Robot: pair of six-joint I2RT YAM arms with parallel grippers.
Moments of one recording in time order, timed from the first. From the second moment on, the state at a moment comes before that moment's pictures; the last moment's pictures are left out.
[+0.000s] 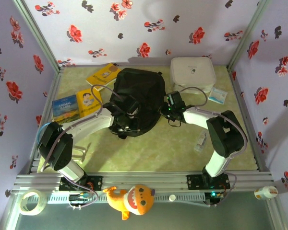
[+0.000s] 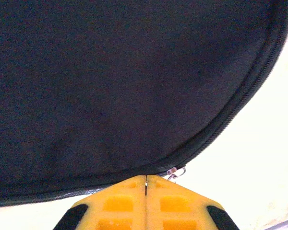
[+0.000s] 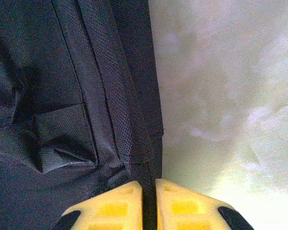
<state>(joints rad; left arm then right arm) -0.80 1.60 1.17 -0.80 0.08 -0.65 0.48 1.73 0.93 -0.08 -0.14 0.94</state>
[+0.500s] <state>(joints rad) -0.80 1.57 1.15 -0.84 -0.04 -0.59 0.44 1.78 0.98 -0.03 -0.16 0.91</state>
